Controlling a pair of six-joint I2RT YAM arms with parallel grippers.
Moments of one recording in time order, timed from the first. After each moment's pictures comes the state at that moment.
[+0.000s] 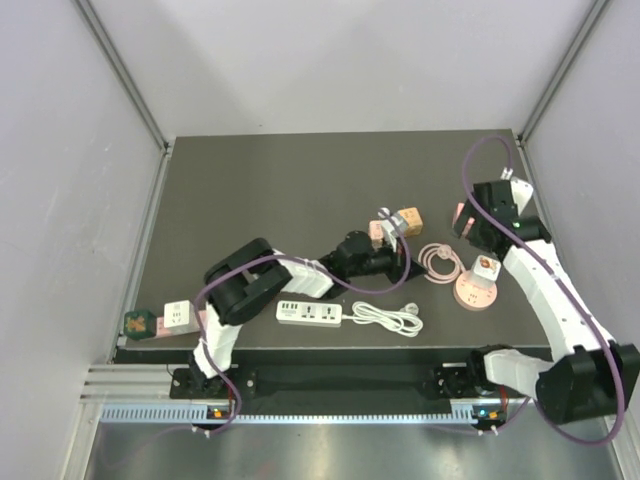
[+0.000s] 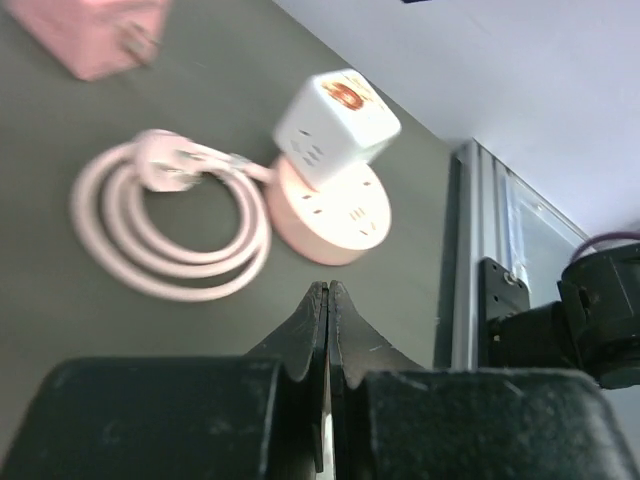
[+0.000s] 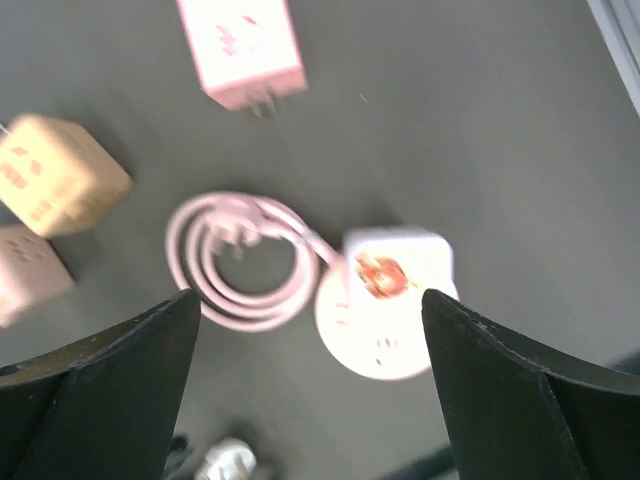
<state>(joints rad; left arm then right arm) -0.94 2.00 1.01 0.91 0.40 -0.55 0.18 1.17 1.05 -0.78 0.42 0.55</state>
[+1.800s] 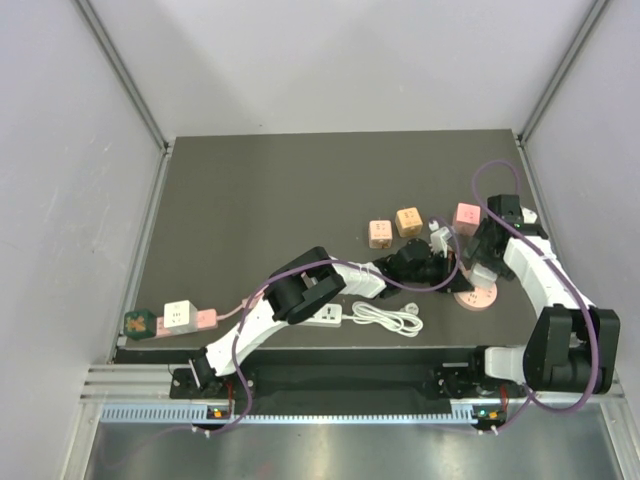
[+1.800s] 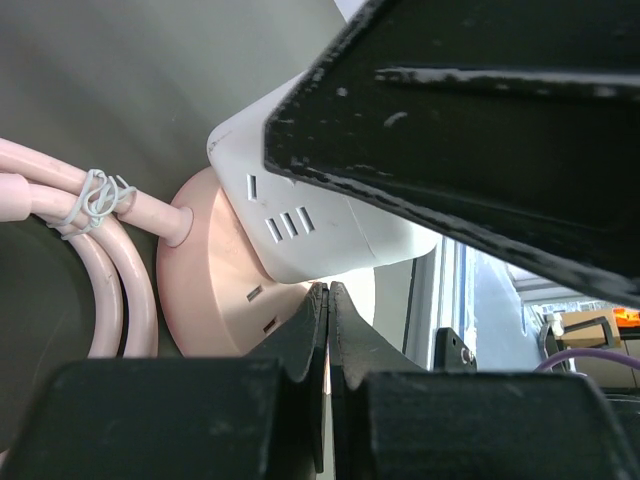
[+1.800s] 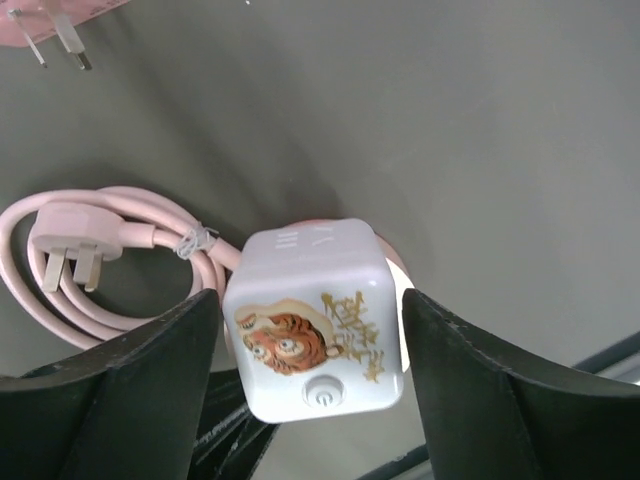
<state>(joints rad) -1.09 2.50 1.65 0.67 0.40 -0.89 -0.06 1.27 0.86 -0.73 0.29 0.50</state>
